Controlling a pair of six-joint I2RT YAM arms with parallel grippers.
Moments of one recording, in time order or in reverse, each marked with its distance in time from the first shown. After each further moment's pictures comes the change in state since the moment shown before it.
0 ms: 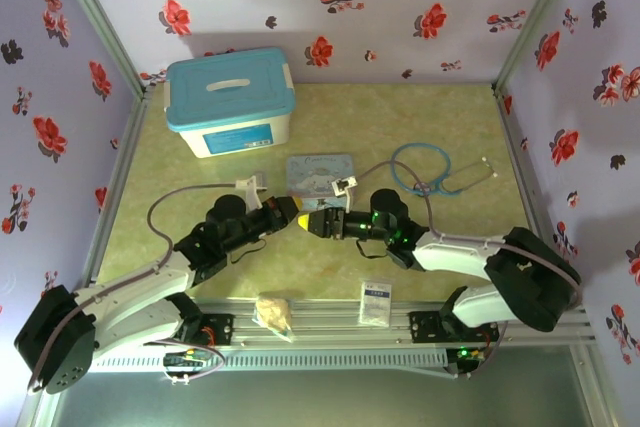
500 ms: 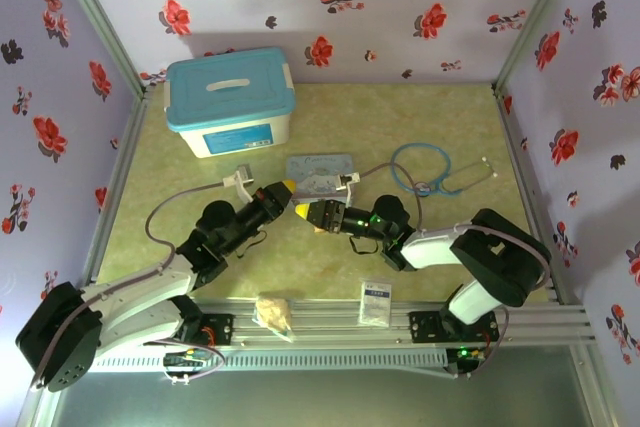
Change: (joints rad) left arm 0.005 0.023 -0.060 0.325 -0.127 -0.073; right arm 0.007 0.188 -0.019 0.432 0.027 0.191
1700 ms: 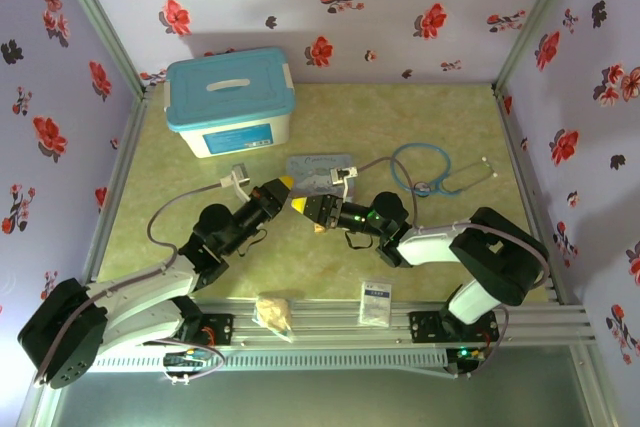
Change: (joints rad) left arm 0.002 0.024 -0.028 0.127 -0.021 -0.044; right arm 0.015 0.011 0.052 0.034 0.000 0.026
